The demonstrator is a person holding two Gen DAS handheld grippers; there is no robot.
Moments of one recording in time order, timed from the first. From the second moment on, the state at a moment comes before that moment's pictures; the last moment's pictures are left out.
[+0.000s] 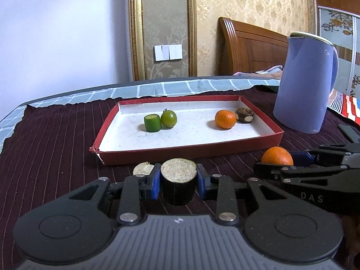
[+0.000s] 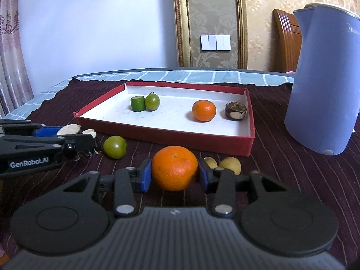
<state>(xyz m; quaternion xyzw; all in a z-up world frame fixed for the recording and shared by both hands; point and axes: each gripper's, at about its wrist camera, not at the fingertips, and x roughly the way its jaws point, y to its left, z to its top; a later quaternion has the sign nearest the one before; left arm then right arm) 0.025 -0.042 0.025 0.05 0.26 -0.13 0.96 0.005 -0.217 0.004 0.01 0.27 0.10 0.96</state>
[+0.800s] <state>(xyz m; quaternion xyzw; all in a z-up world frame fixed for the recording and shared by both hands) 0.082 -0.056 0.036 0.06 0.27 -0.08 0.96 0.048 -0.223 0.034 0.00 0.24 0.07 0.97</state>
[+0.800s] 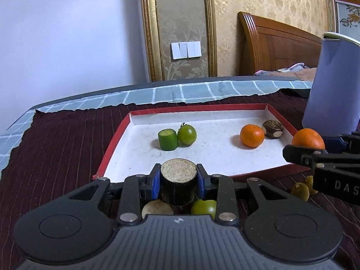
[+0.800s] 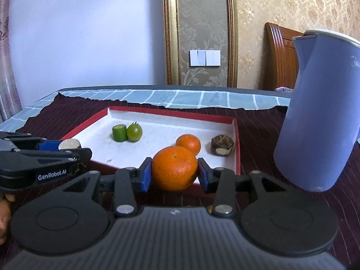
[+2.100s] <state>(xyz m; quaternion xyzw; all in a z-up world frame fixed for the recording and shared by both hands) 0.149 -0.083 0.038 0.09 0.29 -0.07 0.95 0.115 -0.226 0.037 0.00 0.27 0.06 0.96</state>
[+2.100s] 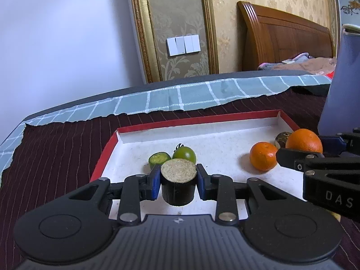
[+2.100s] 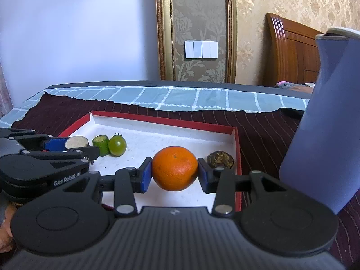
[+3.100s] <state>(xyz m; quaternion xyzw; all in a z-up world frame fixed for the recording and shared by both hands) 0.202 -0.092 0.032 0.09 0.30 -0.06 0.95 0.175 -0.234 0.024 0.00 0.31 0.02 0.95</state>
